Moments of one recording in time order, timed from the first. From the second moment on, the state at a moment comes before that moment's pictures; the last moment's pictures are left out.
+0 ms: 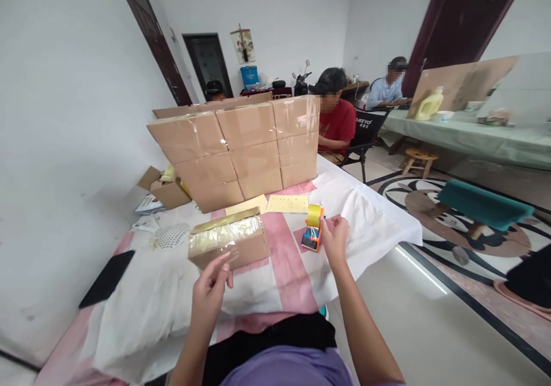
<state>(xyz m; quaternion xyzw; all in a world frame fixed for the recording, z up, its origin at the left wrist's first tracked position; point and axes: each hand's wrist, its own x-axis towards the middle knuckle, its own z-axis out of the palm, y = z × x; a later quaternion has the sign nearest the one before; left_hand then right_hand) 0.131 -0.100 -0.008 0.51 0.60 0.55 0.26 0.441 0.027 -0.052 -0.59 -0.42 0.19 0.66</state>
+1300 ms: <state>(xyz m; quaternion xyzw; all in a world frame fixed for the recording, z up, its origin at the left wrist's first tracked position) 0.112 -0.056 0.009 0.64 0.70 0.29 0.15 0.244 0.095 0.059 -0.45 -0.83 0.22 0.22</state>
